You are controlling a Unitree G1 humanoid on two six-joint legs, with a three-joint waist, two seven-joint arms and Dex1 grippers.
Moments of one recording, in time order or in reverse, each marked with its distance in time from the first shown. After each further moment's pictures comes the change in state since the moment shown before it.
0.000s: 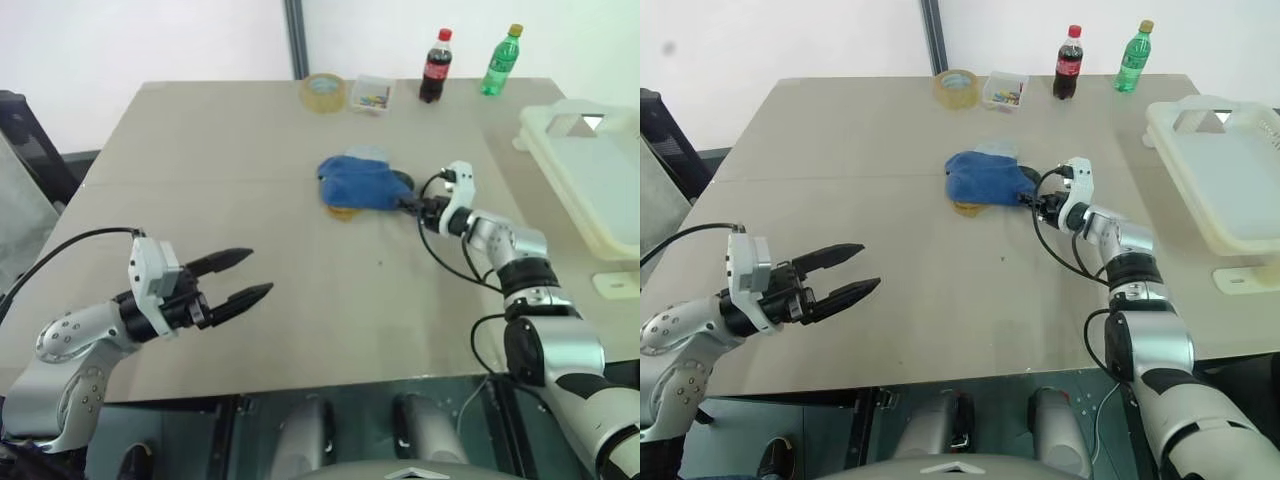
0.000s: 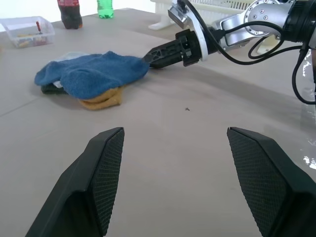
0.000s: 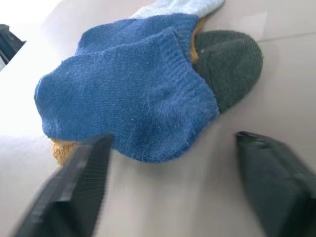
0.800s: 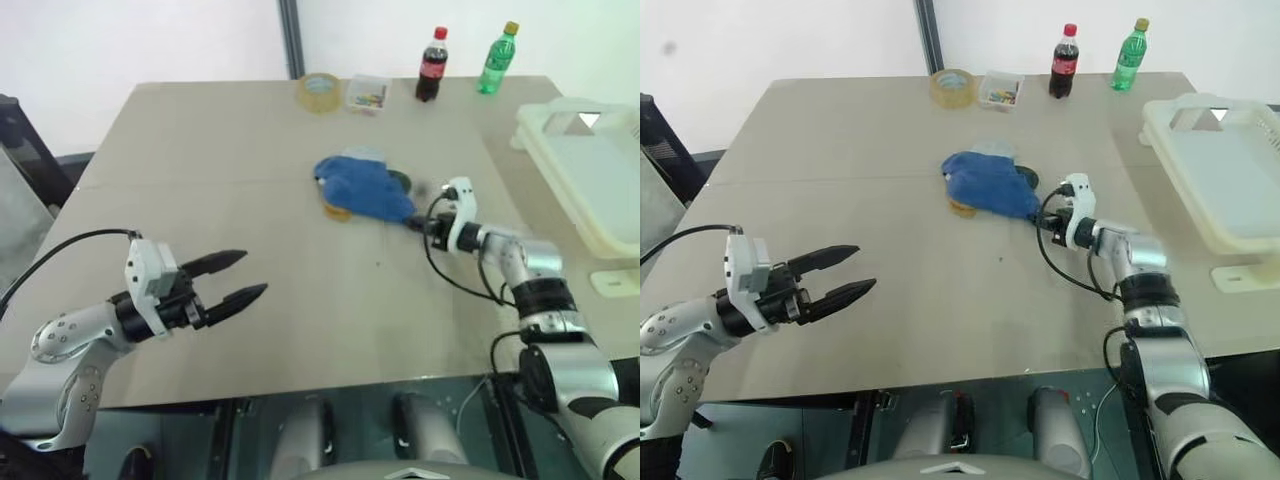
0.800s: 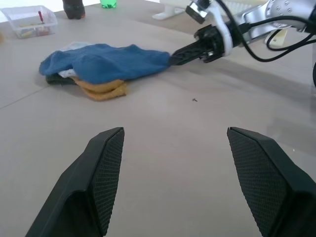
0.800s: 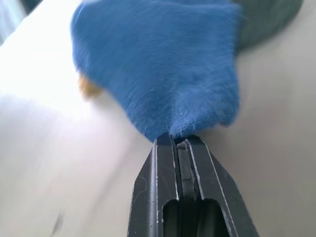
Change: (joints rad) left arm -0.010 0.000 0.001 0.051 0.039 -0.013 -0.050; right arm 0.304 -0.166 0.146 -0.528 0.037 0.267 0.212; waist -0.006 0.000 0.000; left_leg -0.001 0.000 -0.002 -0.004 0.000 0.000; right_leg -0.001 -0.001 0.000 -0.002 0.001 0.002
